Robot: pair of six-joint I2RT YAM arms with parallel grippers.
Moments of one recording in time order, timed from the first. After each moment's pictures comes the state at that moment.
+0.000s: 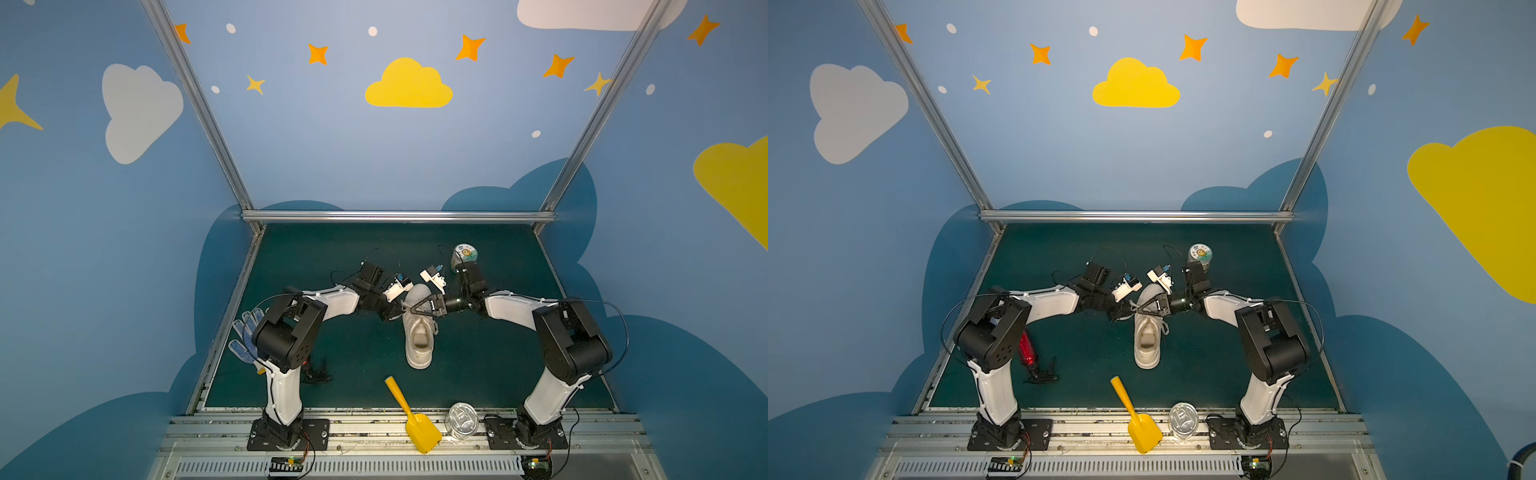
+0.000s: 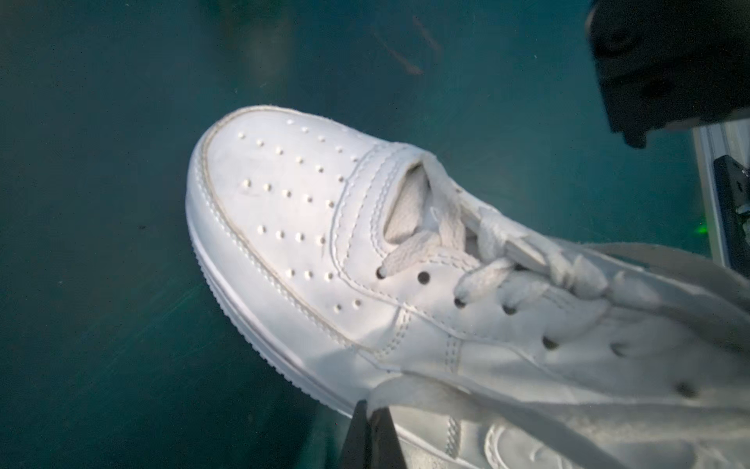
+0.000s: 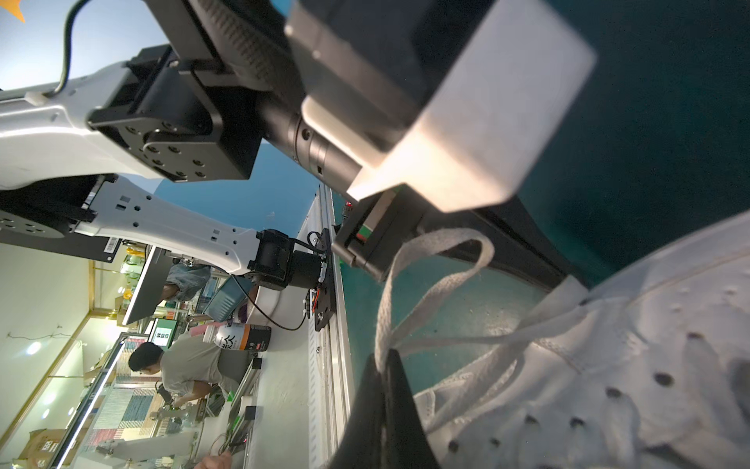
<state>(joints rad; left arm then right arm) -0.50 1.94 1.13 -0.14 0.62 0.31 0.43 1.76 0.93 0.02 -1.18 0.26</state>
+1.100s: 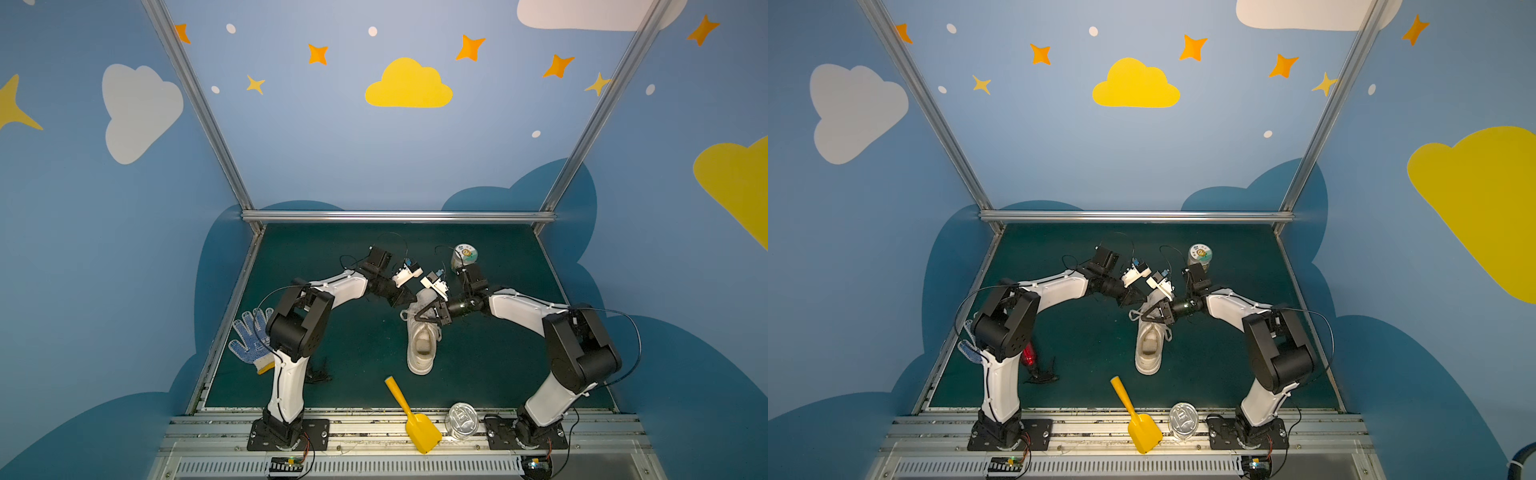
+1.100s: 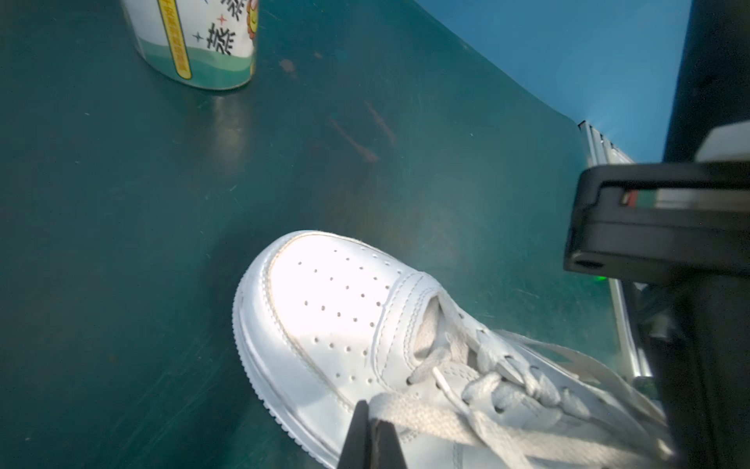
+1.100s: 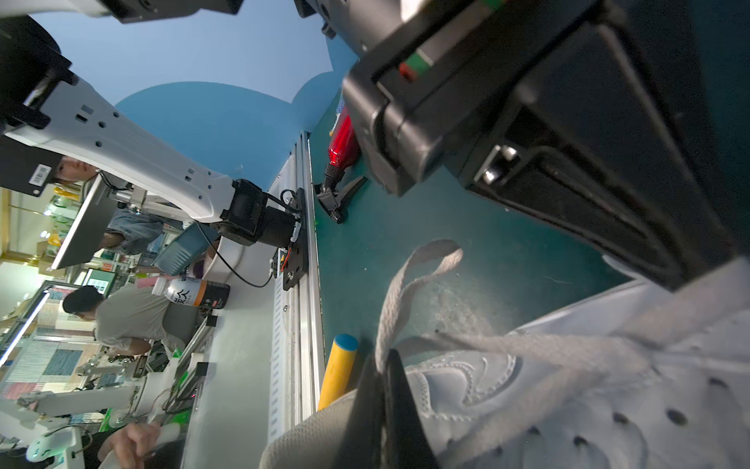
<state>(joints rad) -0.49 2.04 1.37 -0.27 0.78 0.26 0.44 1.69 0.96 -0.29 -1.10 -0.09</state>
